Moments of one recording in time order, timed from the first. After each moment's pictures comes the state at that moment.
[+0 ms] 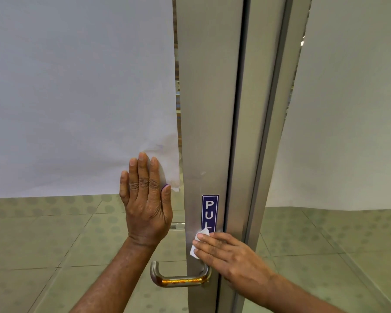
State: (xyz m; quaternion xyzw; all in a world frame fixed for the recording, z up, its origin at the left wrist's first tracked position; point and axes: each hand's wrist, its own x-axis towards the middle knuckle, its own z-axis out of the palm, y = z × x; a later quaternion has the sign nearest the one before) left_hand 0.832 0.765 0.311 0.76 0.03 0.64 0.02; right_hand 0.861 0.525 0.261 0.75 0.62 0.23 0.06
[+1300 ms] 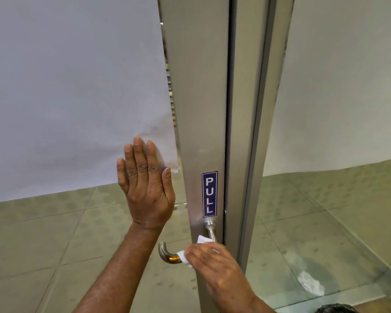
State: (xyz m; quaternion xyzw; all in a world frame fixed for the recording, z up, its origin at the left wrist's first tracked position) left_hand 0.830 0.764 0.312 0.77 0.01 0.63 0.04; right_hand 0.777 0.567 0.182 0.80 0.46 0.30 -0.23
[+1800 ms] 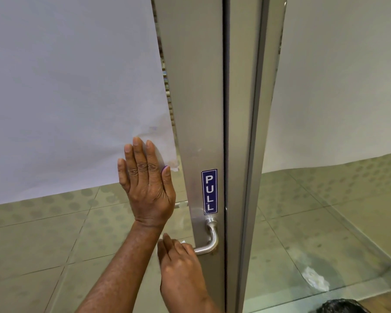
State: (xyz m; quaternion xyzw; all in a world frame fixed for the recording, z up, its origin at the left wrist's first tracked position) left_hand 0.830 0.765 0.311 0.78 0.01 0.63 0.05; right_hand 0.743 0.658 0.203 0.89 0.38 0.20 -0.17
